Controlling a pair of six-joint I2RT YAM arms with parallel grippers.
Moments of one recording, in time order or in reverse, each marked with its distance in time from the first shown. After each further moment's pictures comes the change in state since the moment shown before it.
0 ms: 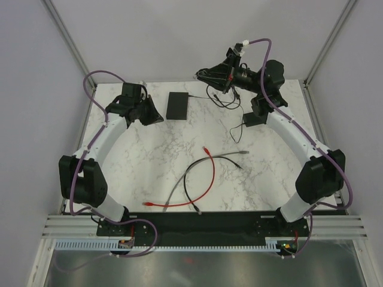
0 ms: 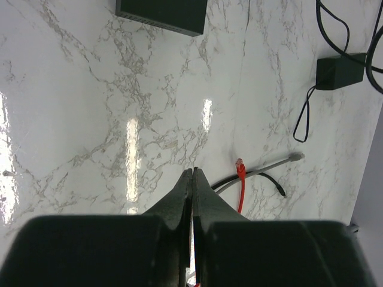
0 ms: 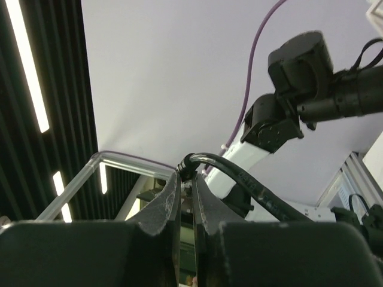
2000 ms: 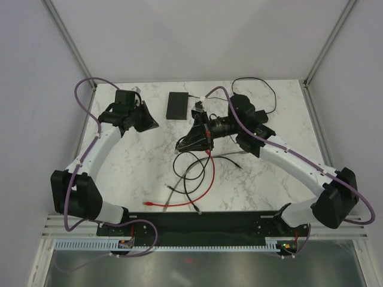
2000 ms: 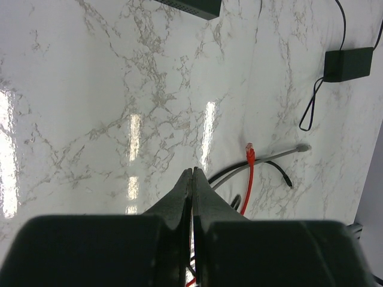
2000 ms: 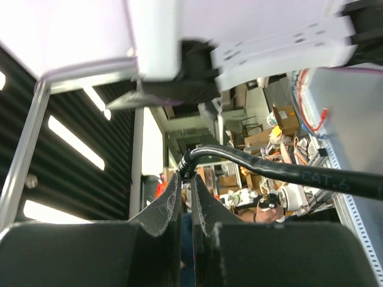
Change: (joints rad) left arm 0.025 -0.135 -0.119 -0.013 -0.014 0.002; right arm 0.354 -0.271 -0.278 -0.424 -0.167 -0.110
